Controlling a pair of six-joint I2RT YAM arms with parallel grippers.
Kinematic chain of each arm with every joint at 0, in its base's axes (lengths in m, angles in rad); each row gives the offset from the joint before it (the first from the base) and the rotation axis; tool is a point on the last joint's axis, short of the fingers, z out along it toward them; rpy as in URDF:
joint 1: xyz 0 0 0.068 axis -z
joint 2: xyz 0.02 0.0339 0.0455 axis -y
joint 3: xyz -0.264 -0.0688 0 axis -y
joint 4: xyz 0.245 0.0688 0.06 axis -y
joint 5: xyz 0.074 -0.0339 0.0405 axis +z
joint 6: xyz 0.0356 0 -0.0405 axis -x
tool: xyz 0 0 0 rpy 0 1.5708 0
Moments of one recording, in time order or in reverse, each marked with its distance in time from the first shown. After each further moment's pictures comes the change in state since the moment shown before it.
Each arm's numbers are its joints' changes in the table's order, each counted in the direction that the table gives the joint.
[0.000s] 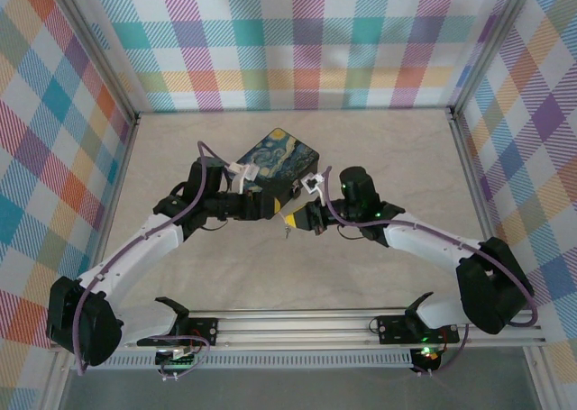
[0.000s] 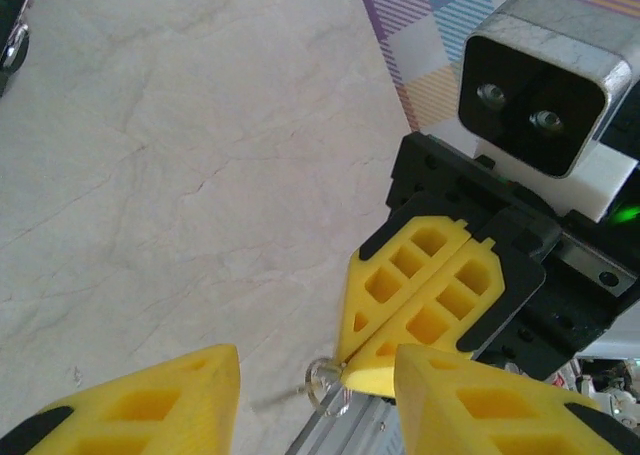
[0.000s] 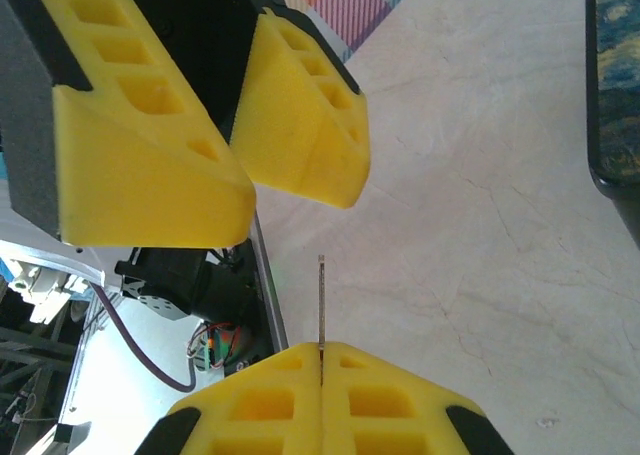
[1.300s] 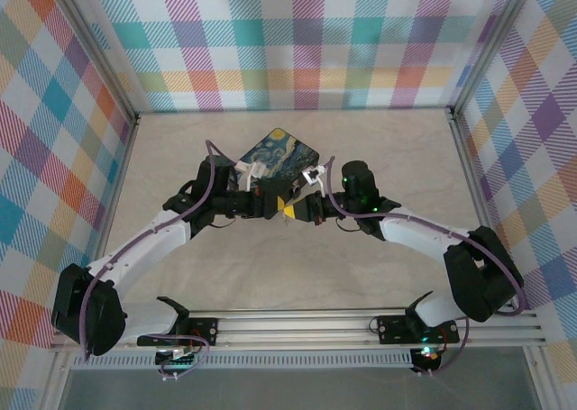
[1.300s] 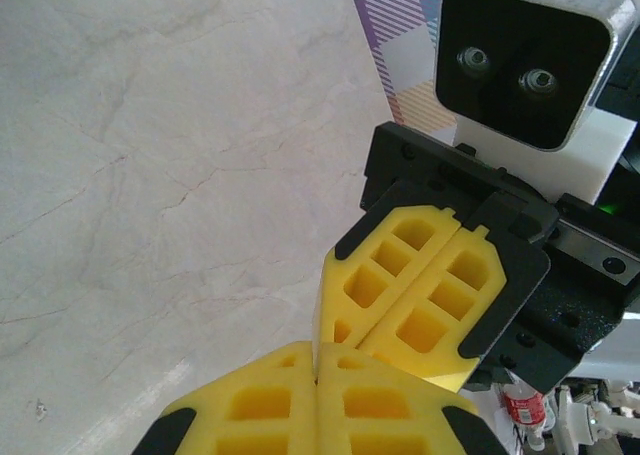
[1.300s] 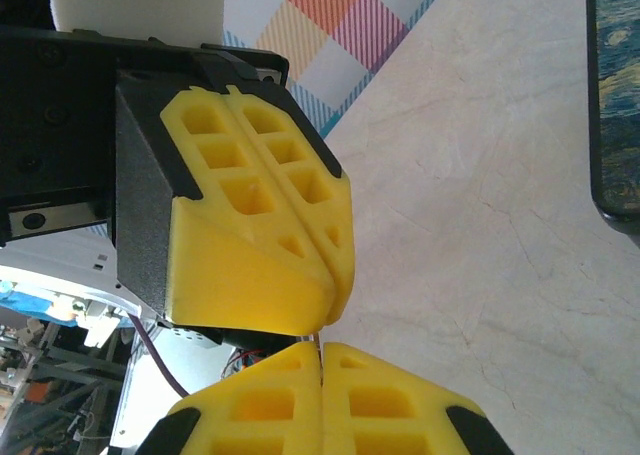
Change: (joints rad) left arm 0.033 -0.067 0.000 0.098 0.010 0.088; right arm 0.056 -0.080 0.013 0.142 0.080 -0.137
